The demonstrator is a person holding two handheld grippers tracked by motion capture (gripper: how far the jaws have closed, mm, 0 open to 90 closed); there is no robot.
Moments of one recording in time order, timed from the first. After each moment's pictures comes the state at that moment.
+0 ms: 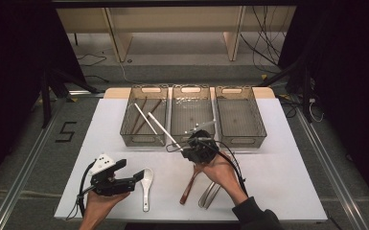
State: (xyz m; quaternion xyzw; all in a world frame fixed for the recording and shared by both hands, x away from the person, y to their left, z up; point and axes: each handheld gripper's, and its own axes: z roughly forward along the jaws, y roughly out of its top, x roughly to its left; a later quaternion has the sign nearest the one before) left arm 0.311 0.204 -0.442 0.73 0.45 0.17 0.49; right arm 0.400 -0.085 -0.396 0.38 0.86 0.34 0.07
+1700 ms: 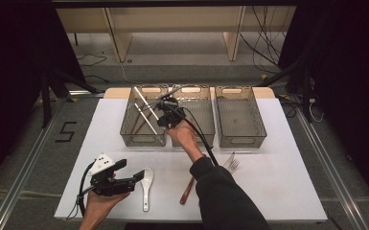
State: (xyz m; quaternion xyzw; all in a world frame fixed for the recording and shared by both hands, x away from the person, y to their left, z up) left arm 0.311 0.205 -0.442 0.73 0.45 0.17 0.49; right arm 0.505 0.005 -0.386 0.43 0.84 0.32 0.07
